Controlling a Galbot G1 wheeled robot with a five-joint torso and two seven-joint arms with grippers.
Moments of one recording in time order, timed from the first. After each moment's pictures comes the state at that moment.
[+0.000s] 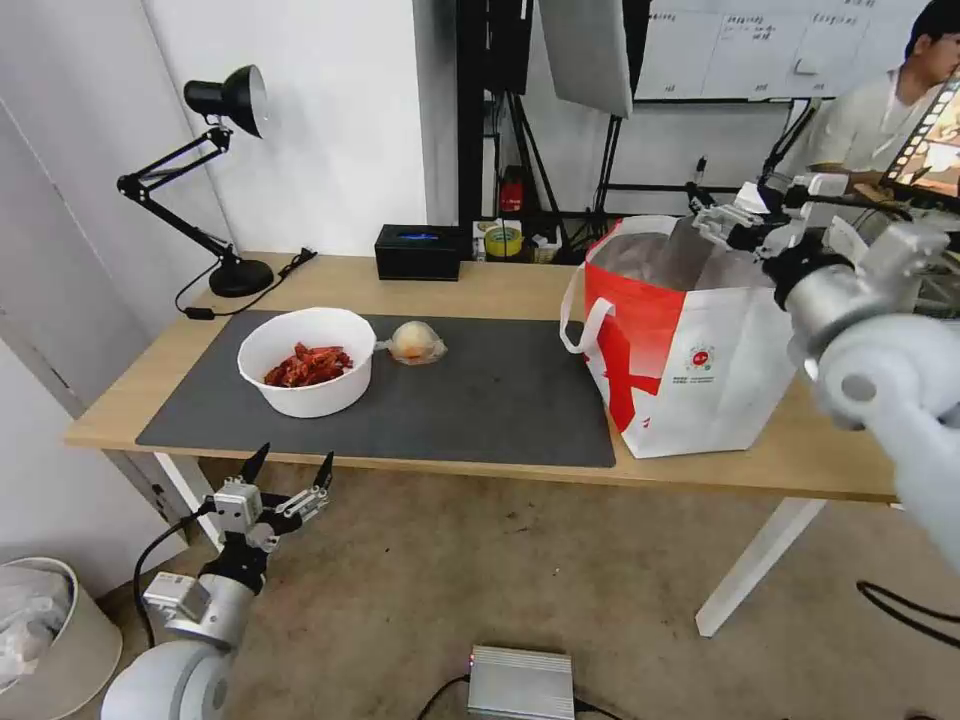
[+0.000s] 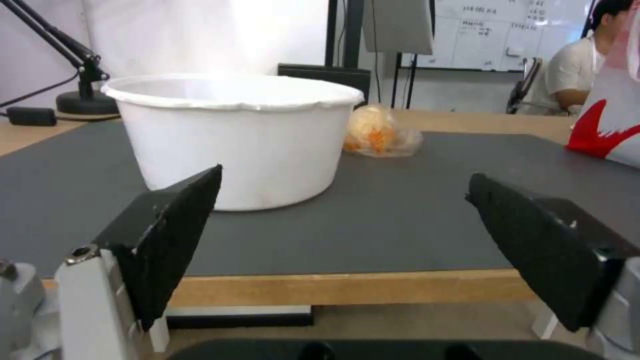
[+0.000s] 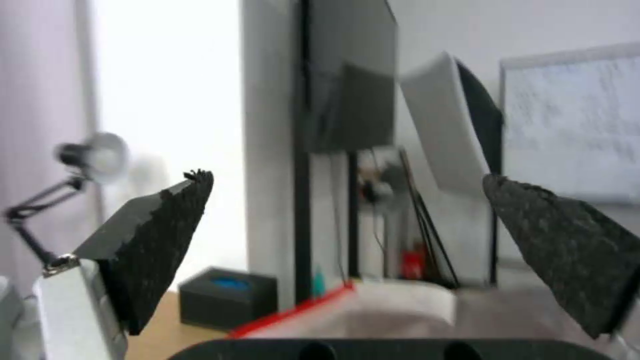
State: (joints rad) left arm 1.57 -1.27 -0.69 -2.01 -0.40 -0.10 0.20; right arm -0.78 0.65 0.34 2.01 0.98 -0.05 0.17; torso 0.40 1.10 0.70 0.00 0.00
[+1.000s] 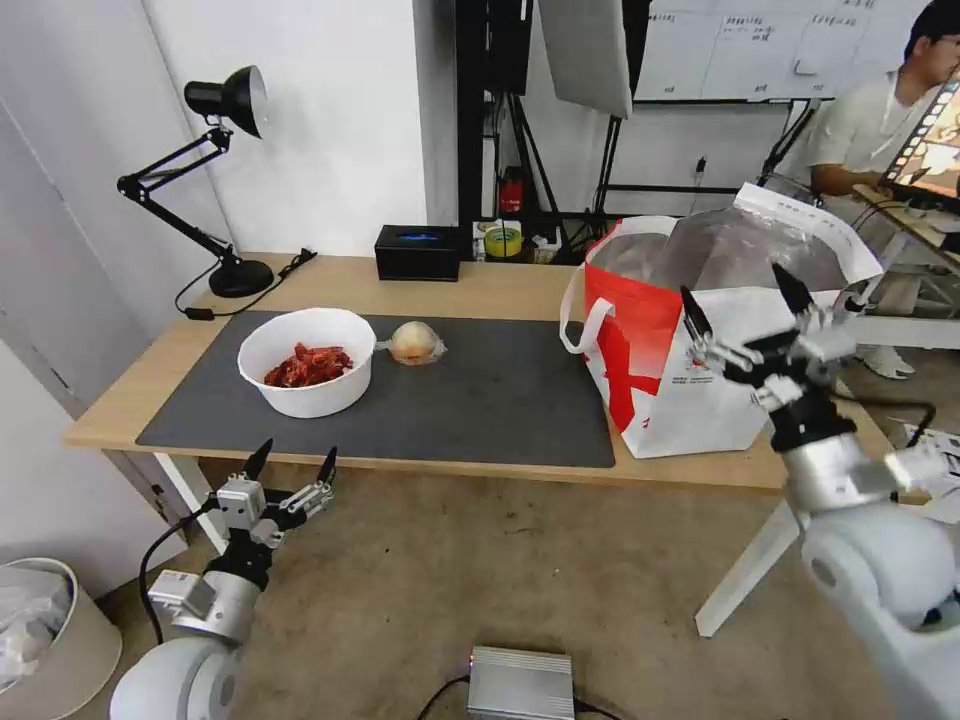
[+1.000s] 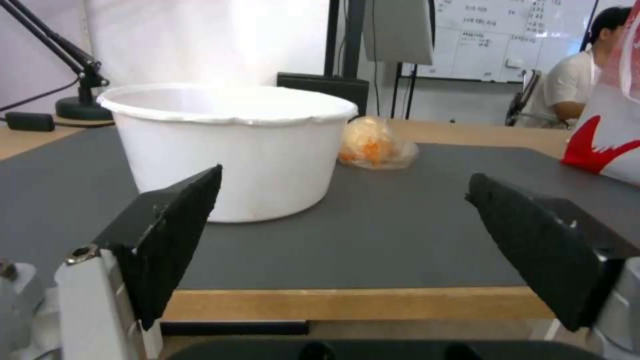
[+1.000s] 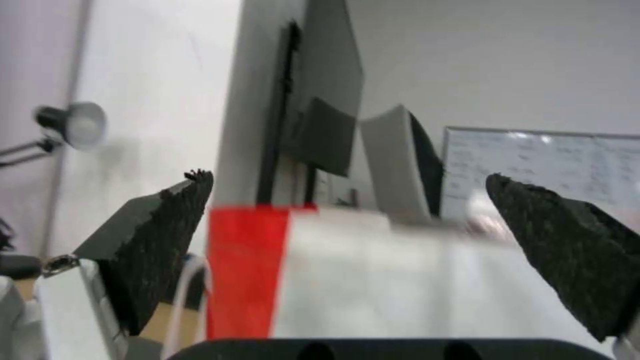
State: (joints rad) left arm 1.57 -1.30 -0.68 -2.03 -0.39 -0.10 0.19; right arm -1.39 1.02 0.66 2.12 0.45 0.26 0.00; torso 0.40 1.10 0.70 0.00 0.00
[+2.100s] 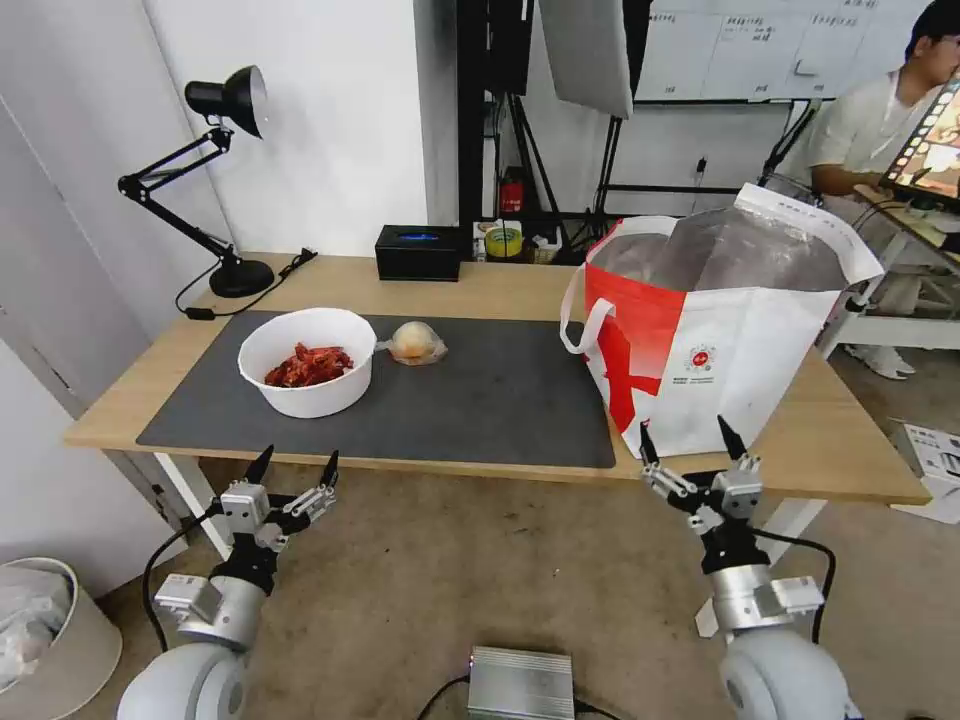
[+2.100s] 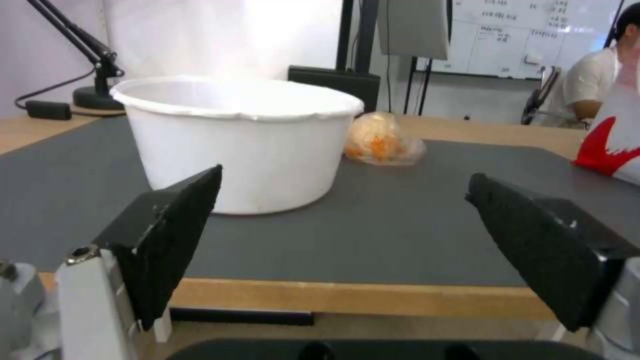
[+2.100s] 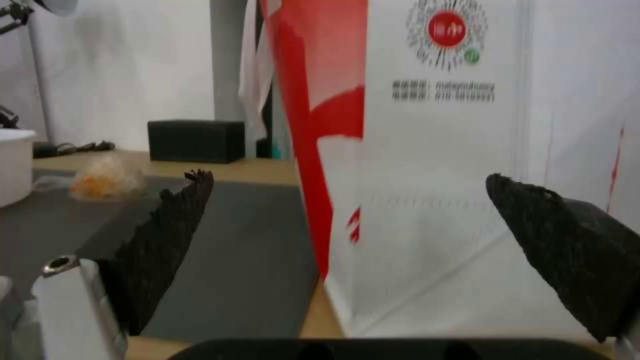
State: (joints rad) left arm 1.59 -1.32 -0.67 -2.08 -0.36 -0.05 0.14; right arm -1.61 1.20 0.47 2.05 0.25 0.29 0.11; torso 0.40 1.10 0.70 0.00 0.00
